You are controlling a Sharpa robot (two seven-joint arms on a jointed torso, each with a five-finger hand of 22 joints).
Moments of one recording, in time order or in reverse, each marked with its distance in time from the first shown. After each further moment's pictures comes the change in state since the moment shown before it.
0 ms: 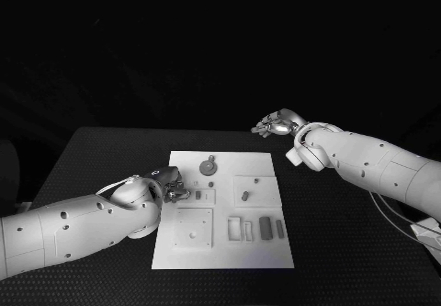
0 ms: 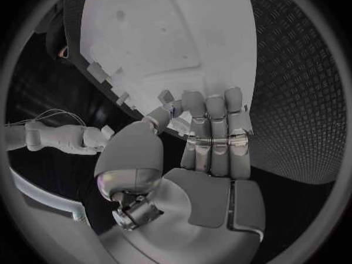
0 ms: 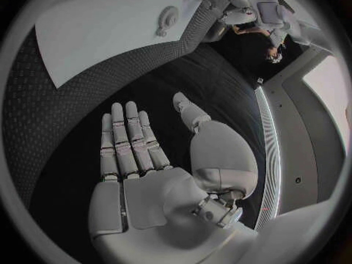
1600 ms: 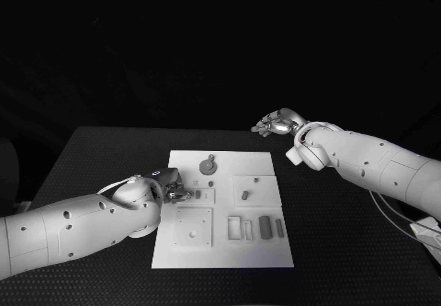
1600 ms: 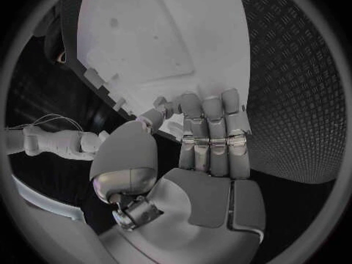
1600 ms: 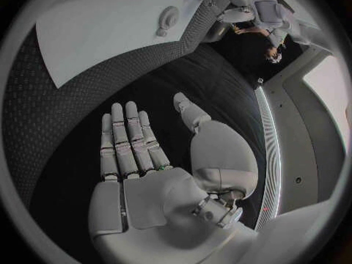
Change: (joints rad) left arm -0.004 0.014 -0.002 -0.021 -0.015 0.032 -0.016; left_hand -0.075 -0.112 -0.012 0.161 -0.173 0.093 -0.085 0.013 0.013 -0.021 -0.018 0.043 0.007 -0.007 -0.007 0.055 -0.039 0.030 -0.016 -0.002 0.042 0.000; right arm 0.000 -0.002 0.000 0.000 0.001 0.003 -0.001; right_hand -0.004 -0.004 0.000 0.006 0.000 0.000 0.000 0.000 -0.001 0.000 0.000 0.000 -0.005 -0.003 0.003 -0.004 0.002 0.000 -0.004 0.004 0.000 0.004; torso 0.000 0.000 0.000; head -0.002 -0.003
